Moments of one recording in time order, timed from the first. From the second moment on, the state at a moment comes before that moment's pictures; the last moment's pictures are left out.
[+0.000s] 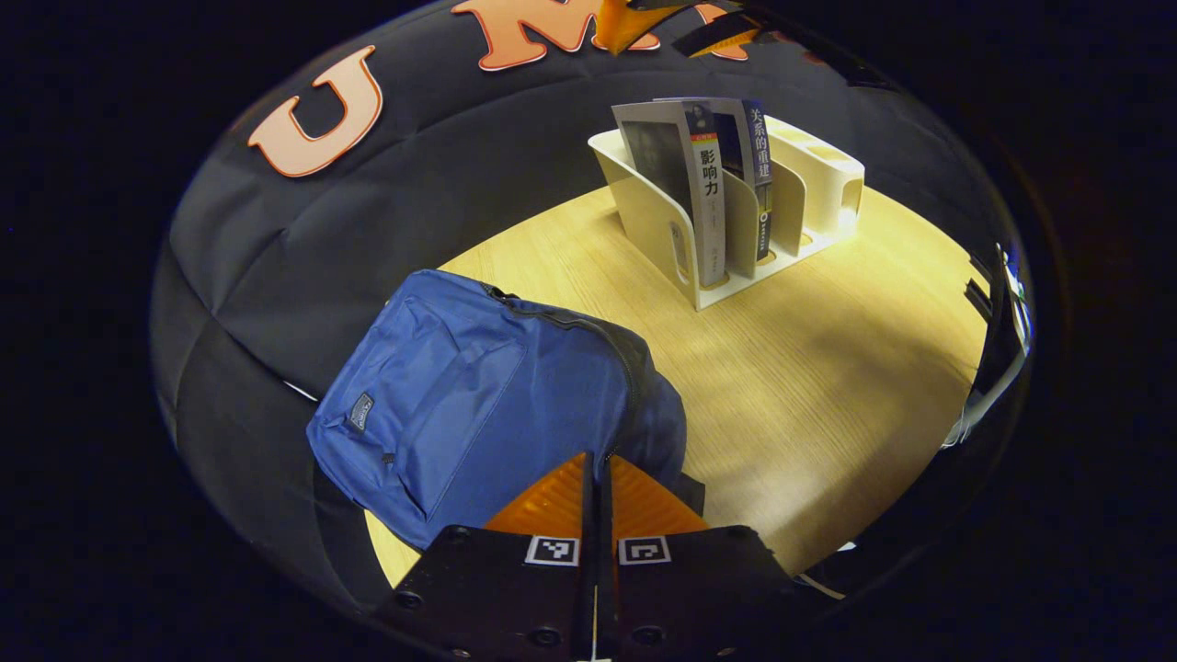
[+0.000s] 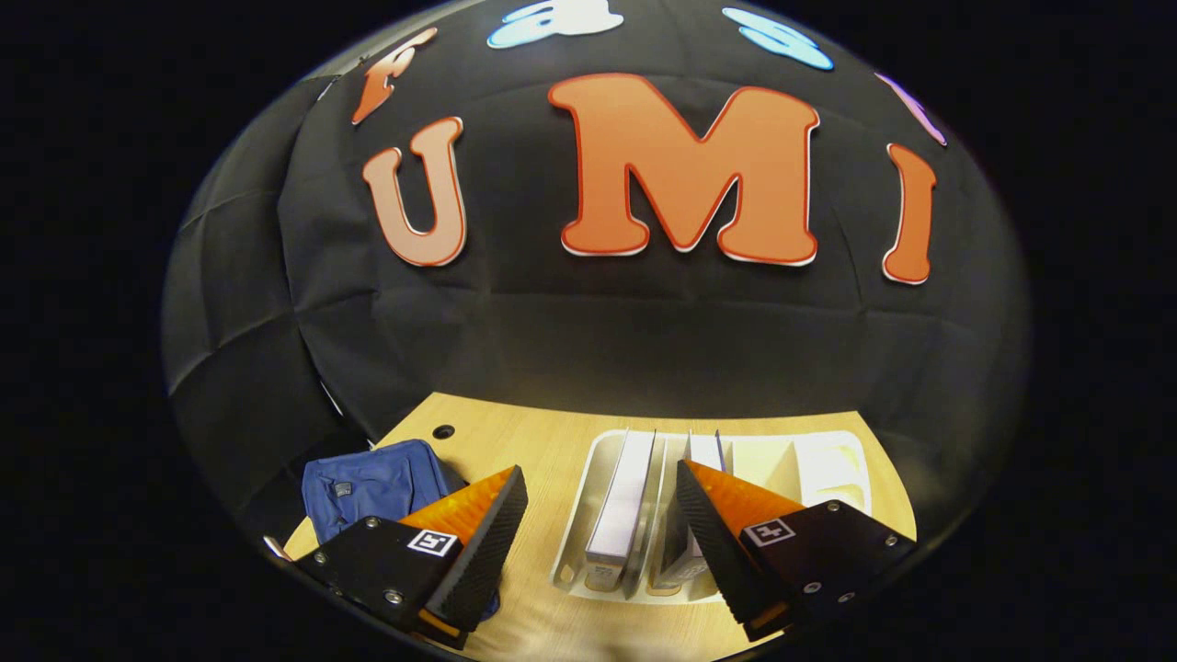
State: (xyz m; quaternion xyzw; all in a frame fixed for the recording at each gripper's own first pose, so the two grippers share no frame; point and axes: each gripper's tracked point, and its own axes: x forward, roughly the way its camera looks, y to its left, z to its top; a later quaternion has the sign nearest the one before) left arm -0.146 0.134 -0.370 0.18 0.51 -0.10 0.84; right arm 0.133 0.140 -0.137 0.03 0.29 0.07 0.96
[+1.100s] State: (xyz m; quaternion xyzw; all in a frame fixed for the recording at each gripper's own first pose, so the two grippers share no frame) left arm -0.149 0.138 -0.393 0.12 0.52 -0.13 0.83; right arm 0.187 0.144 -0.241 0.02 0.53 0.07 0.85
